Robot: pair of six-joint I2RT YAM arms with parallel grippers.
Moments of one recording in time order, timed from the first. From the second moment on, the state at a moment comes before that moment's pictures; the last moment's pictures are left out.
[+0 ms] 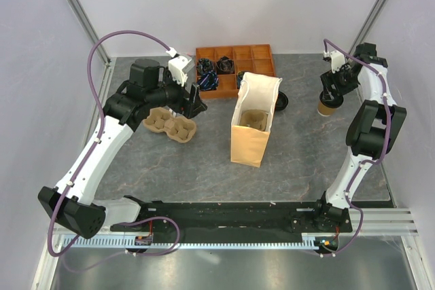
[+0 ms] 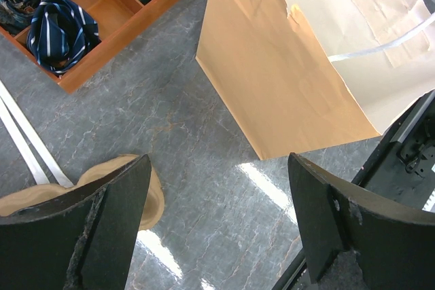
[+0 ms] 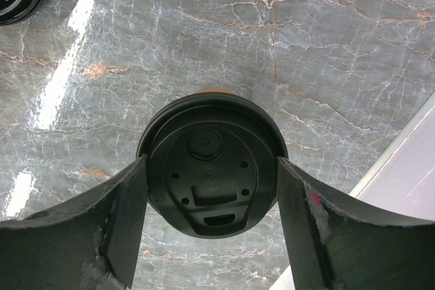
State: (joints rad) left arm -0.41 1.26 1.38 -0.66 0.43 0.04; right arm -0.30 2.06 1.84 -0.93 -0.34 -0.73
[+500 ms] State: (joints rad) left arm -0.41 1.26 1.38 -0.66 0.43 0.04; right arm -0.30 2.04 1.83 -0.97 -0.33 -0.75
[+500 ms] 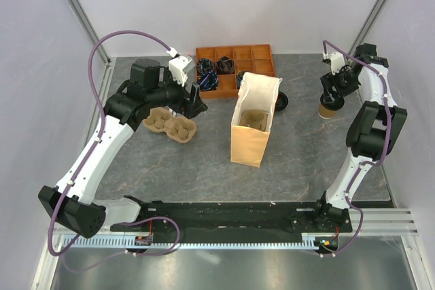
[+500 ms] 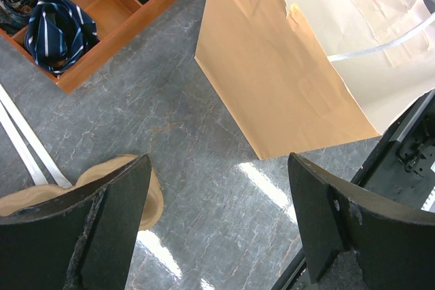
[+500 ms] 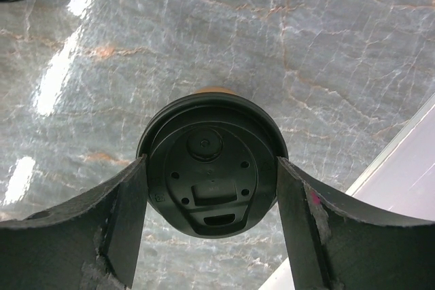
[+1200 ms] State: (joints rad) left arm -0.37 1.30 1.38 -0.65 0.45 -0.01; right arm -0.29 1.77 1.84 -1.21 -0.40 -0.76
